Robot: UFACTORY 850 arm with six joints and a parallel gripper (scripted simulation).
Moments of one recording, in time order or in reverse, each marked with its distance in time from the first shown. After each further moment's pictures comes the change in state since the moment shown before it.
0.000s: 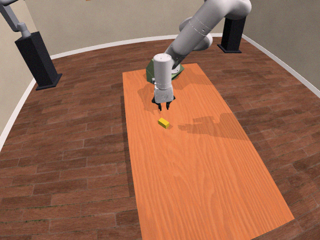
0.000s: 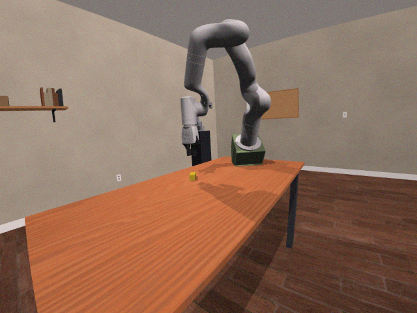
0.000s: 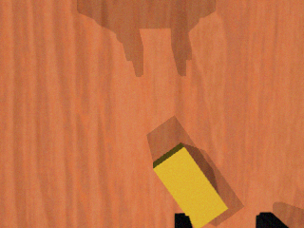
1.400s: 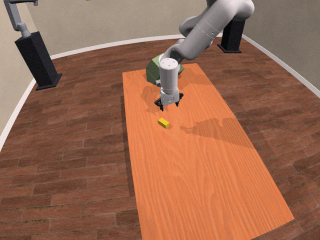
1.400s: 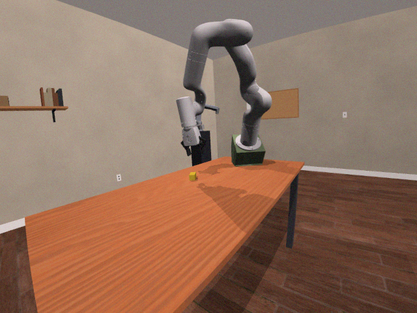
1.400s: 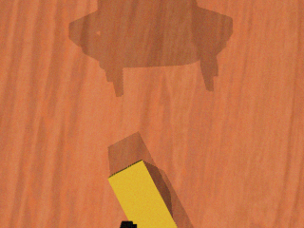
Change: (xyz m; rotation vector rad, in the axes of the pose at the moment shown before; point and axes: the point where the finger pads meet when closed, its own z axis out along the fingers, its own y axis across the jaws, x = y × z) arm -0.002 0.032 0.005 -0.062 0.150 -0.137
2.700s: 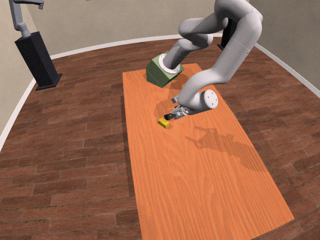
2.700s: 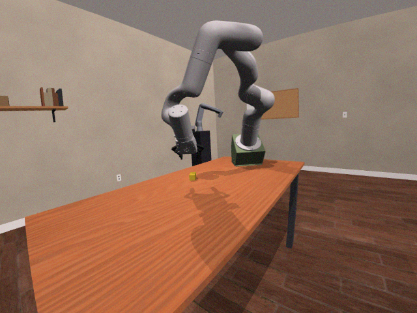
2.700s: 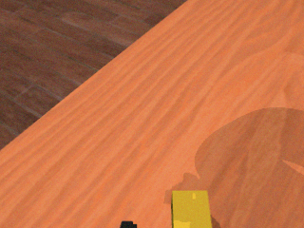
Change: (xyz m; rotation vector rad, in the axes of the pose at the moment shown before) arm -0.050 -0.005 -0.001 0.278 0.614 -0.403
